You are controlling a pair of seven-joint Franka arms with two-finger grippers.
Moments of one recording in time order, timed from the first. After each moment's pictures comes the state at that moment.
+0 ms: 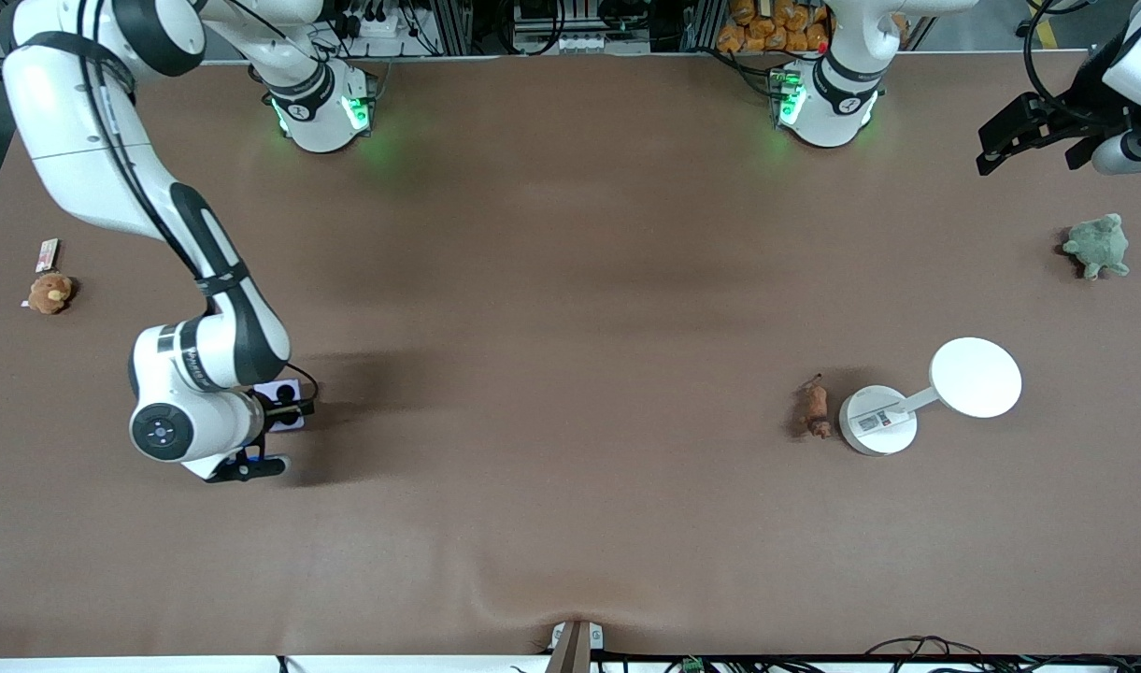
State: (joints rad) left arm -0.12 -0.15 0.00 -1.60 0.01 1.42 -0.18; right arm -0.18 0.78 0.26 -1.53 -0.27 1.93 0.05
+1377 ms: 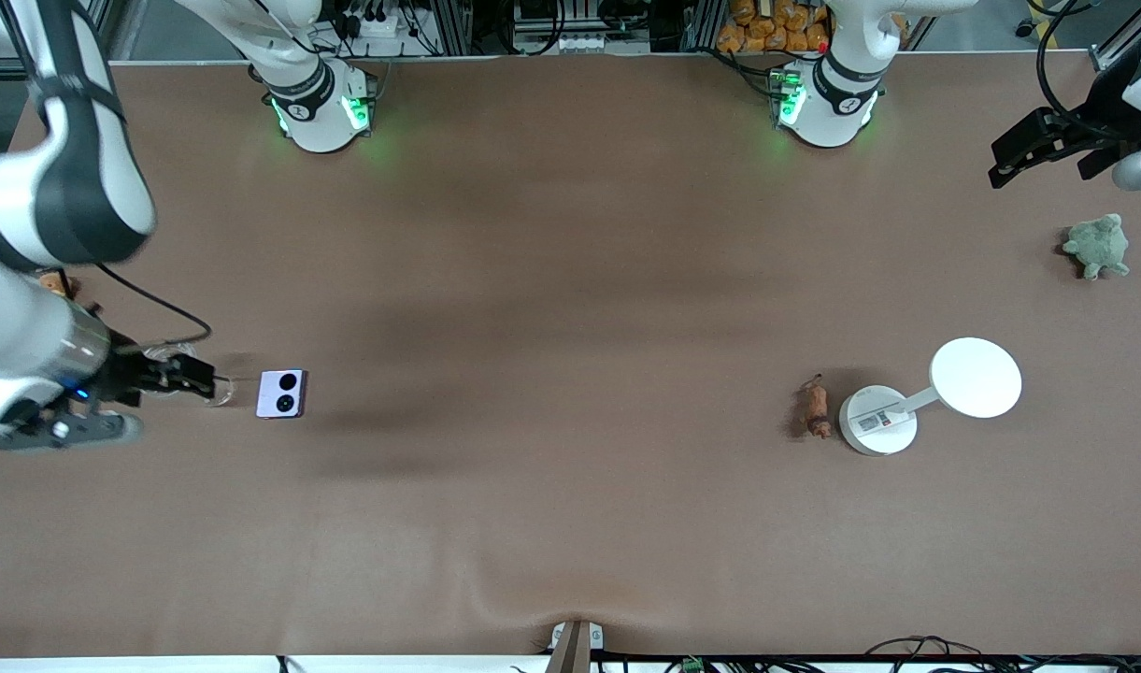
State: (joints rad) left arm -0.11 -0.12 0.01 -1.57 0.02 1.42 -0.19; right arm -0.27 0.33 0.37 -1.44 -0.14 1.77 0.01
